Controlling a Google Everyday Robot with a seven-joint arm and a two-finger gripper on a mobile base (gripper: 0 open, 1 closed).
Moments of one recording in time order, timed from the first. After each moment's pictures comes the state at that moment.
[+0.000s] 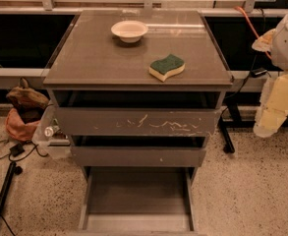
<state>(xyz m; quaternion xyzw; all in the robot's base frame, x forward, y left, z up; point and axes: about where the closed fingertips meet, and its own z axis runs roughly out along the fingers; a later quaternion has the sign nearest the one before) 0.438 -0.217 0.976 -0.60 0.78 -0.03 0.16</state>
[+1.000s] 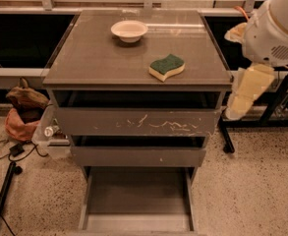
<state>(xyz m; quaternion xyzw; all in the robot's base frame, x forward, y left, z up) 0.487 -0.187 0.967 -0.63 0.74 -0.02 0.21</state>
